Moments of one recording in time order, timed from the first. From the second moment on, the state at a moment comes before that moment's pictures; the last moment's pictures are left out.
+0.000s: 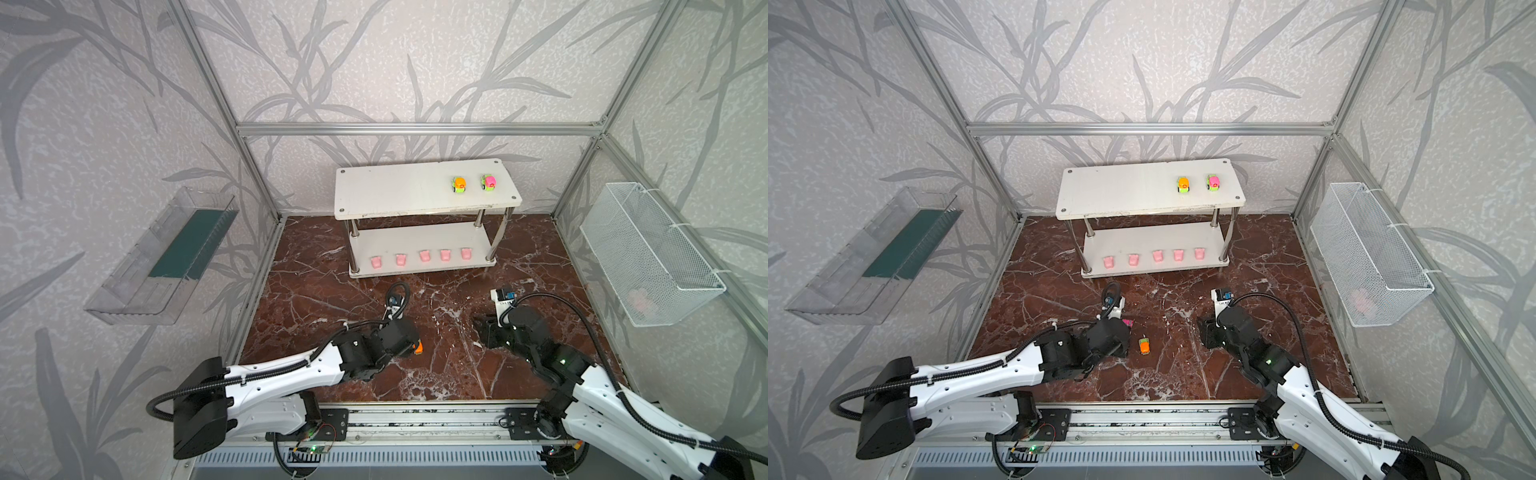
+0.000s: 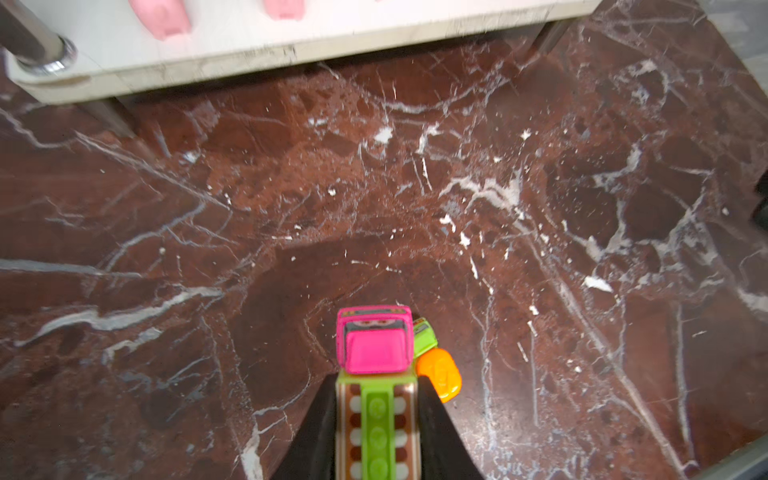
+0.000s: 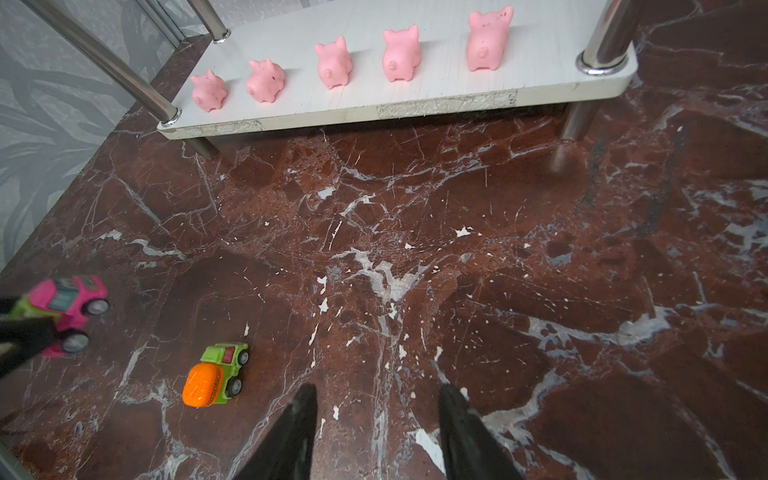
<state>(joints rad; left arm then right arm) -1.08 1.16 0.81 -0.51 -0.49 -0.74 0.65 0.73 0.43 -0.29 0.12 0.44</state>
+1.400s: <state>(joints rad) -0.49 1.80 2.25 -0.90 -0.41 -0.34 0.62 0.88 0.37 -0.17 0.05 0.44</state>
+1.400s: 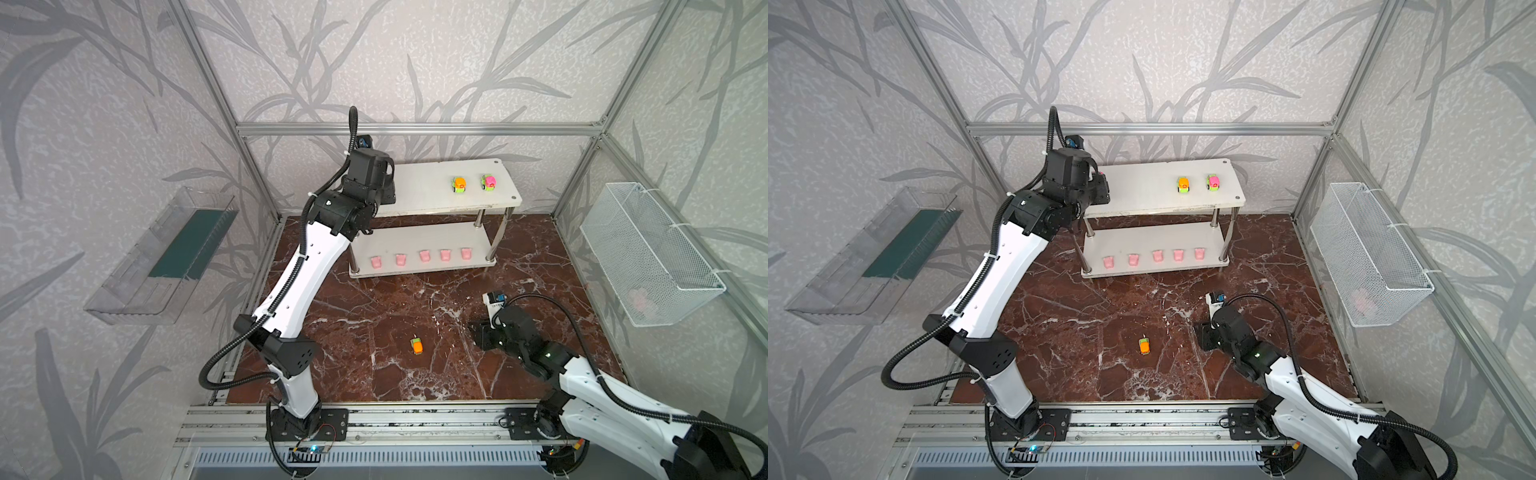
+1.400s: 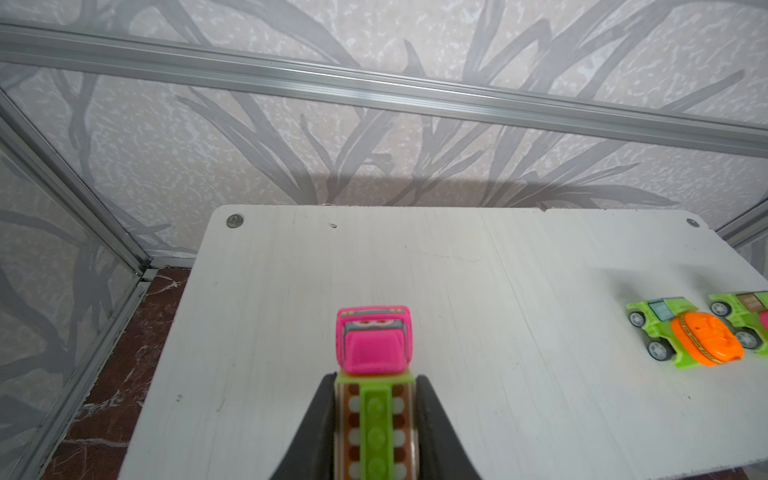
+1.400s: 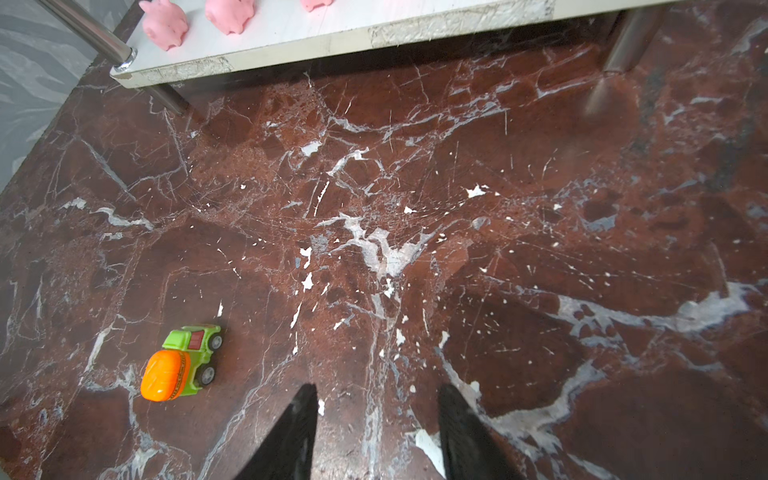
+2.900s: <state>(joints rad) -0.40 1.90 2.27 -0.94 -0.35 -0.37 0.55 0.94 0.36 -0.11 -0.01 0.44</state>
